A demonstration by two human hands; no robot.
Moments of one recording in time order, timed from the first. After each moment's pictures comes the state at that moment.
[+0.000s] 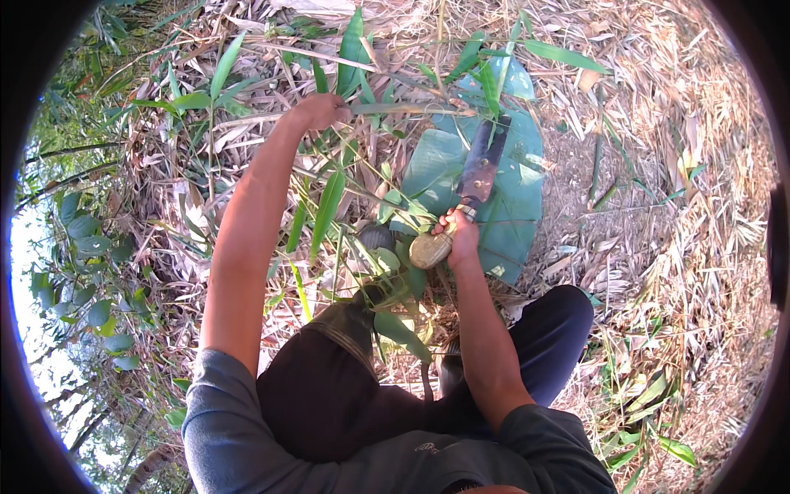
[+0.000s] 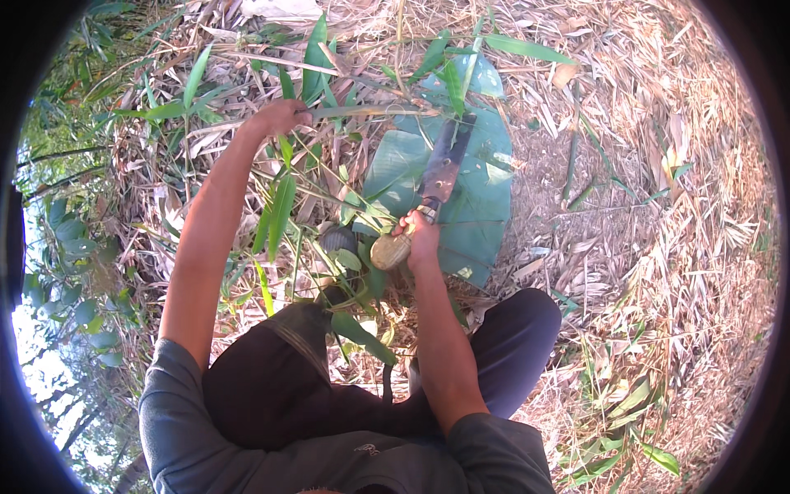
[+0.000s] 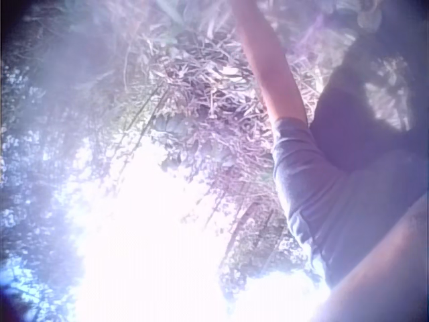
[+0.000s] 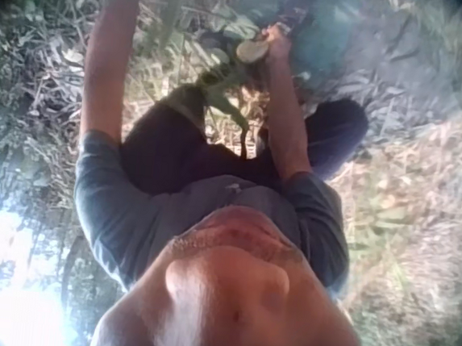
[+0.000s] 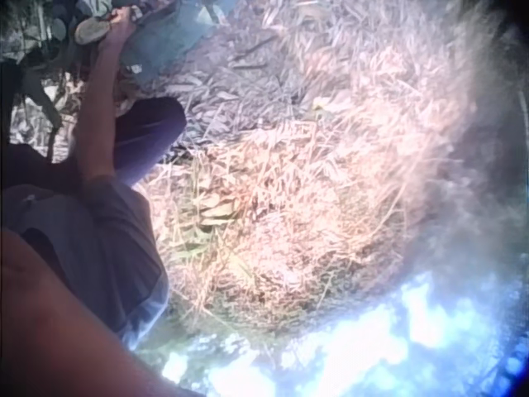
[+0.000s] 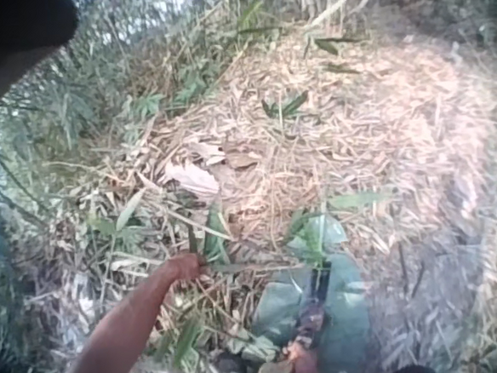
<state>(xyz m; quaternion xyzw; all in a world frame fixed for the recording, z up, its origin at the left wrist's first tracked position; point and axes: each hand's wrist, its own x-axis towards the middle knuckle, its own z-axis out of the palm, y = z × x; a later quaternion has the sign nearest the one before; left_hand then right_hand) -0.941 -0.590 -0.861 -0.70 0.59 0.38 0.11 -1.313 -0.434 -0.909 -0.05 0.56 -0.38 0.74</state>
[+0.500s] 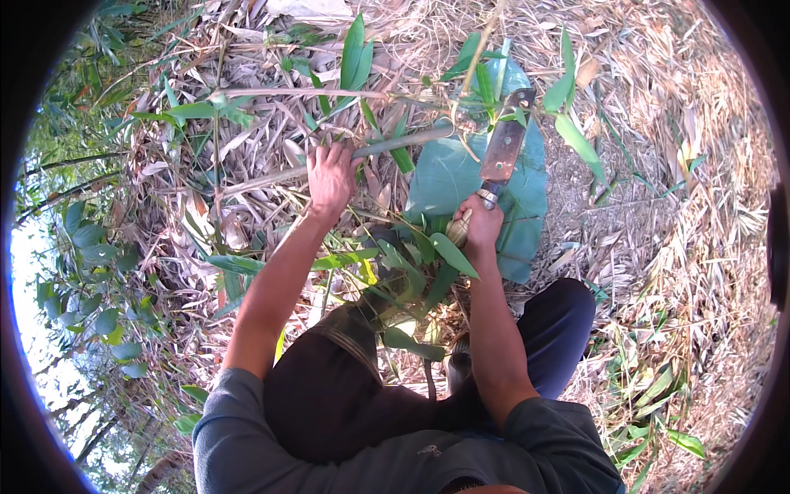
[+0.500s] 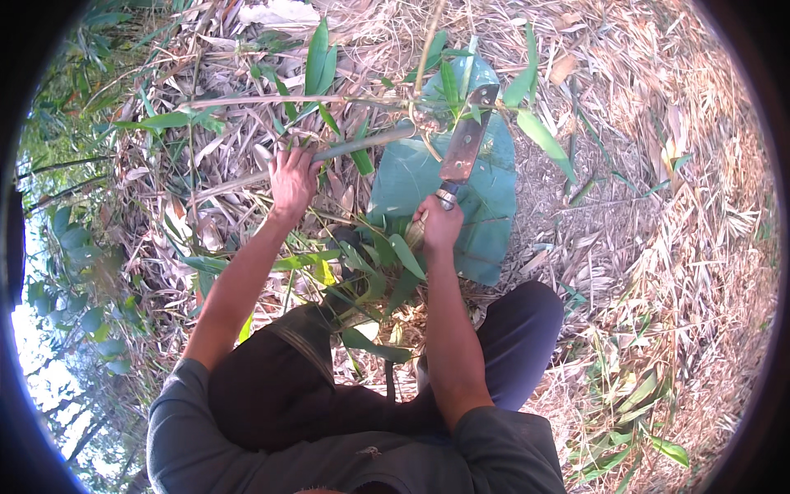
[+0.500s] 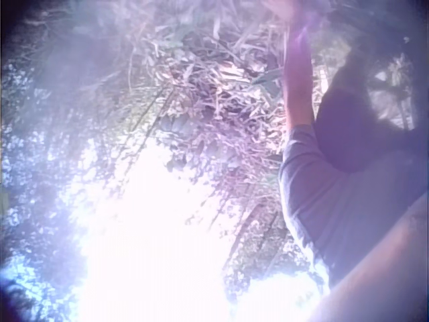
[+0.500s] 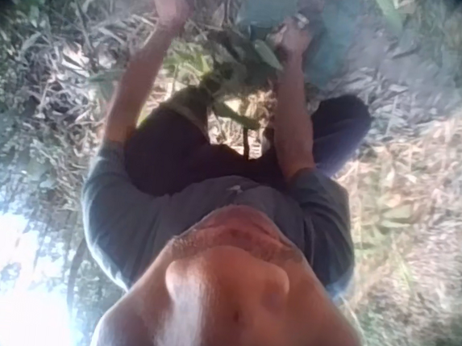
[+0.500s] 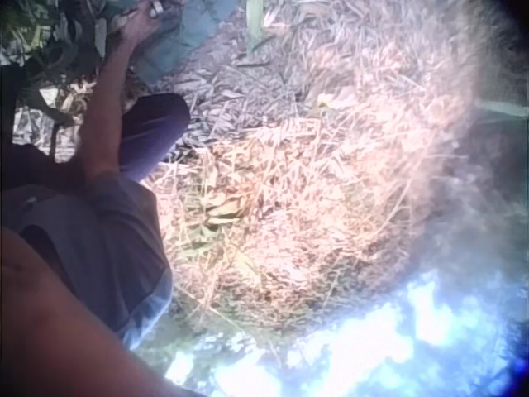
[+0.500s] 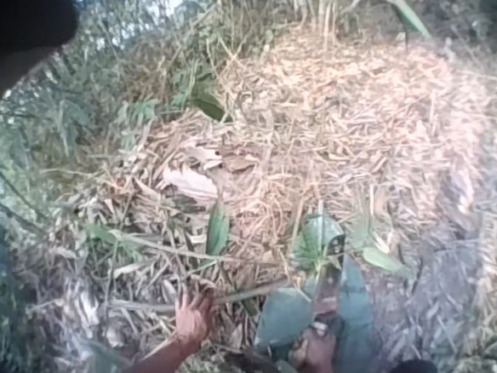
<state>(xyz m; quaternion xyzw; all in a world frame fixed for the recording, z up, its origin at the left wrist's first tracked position) -1.024 -0.458 -0.874 -0.73 0.67 -0.03 -0.14 -1.309 -0.474 -0.860 -0.21 0.65 -0.42 0.60</state>
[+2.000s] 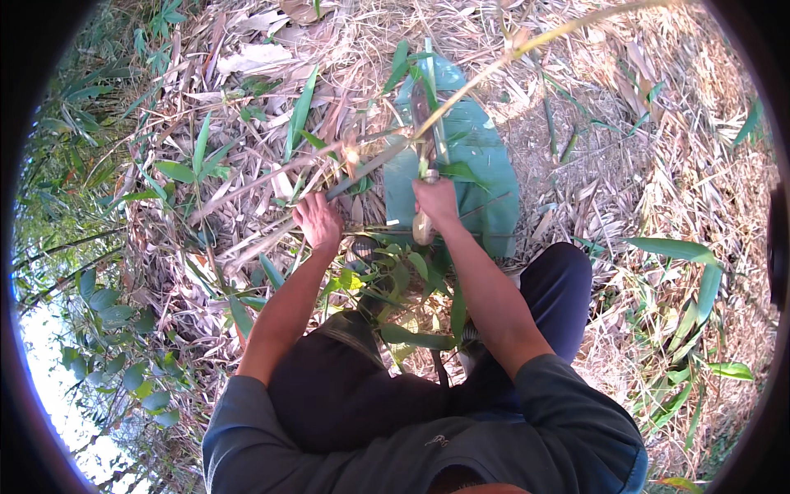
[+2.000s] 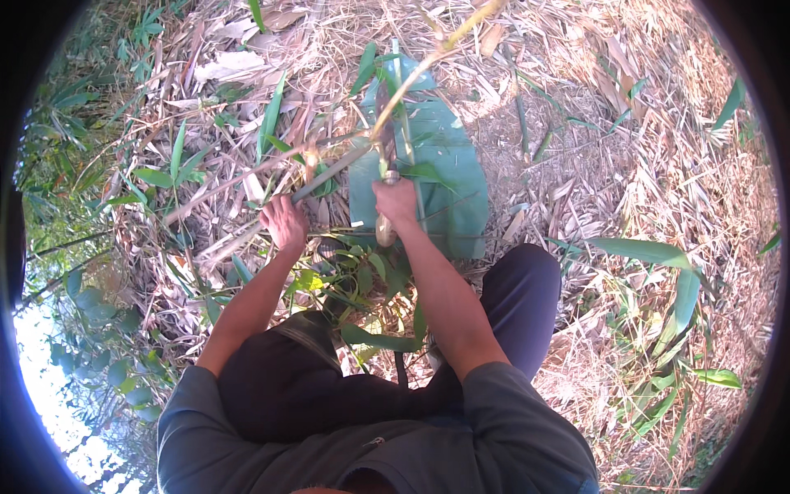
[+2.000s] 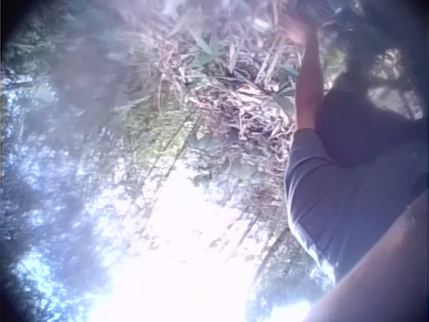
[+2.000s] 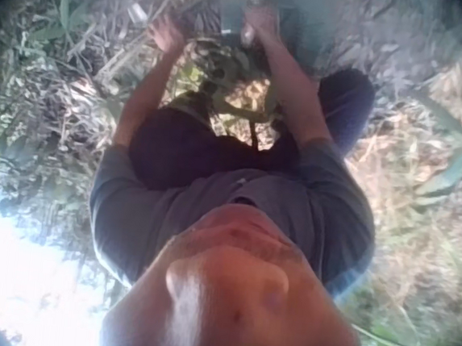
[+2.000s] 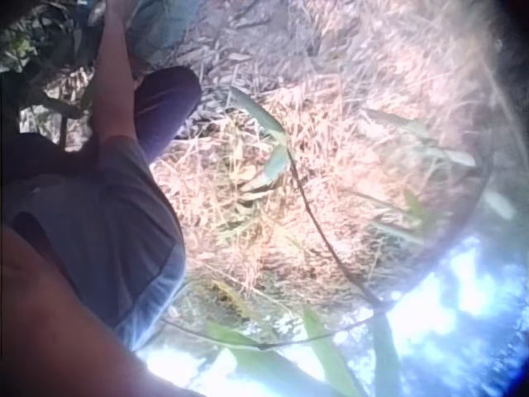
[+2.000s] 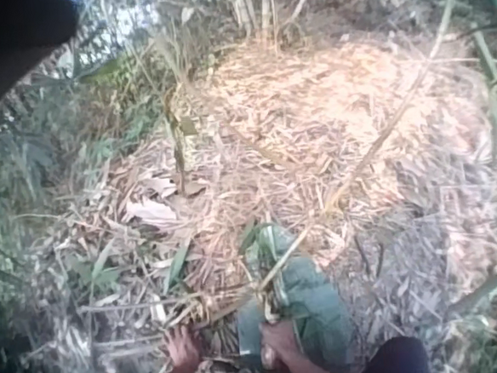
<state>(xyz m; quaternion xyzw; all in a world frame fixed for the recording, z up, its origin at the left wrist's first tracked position) -1.068 -0.417 -0.889 -0.80 0.60 -0.01 -0.05 -1.309 -0.493 -0.889 -0.37 0.72 -0.35 0.48</state>
